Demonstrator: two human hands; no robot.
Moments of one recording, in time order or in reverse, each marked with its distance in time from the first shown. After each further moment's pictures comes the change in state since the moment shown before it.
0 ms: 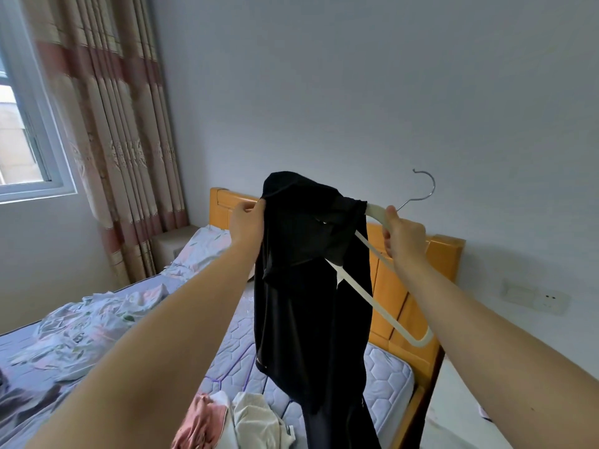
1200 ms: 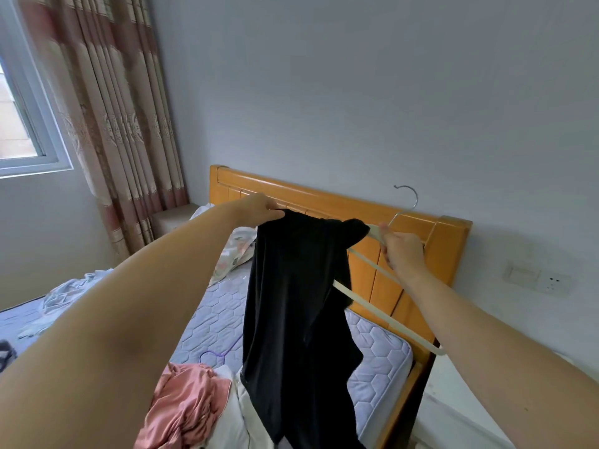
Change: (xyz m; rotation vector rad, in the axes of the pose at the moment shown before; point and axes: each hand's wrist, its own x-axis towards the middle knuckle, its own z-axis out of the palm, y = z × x) left_hand 0.046 -0.013 -0.023 0.936 -0.782 0.221; right_hand -0.004 0.063 0.006 -0.196 -0.148 0.003
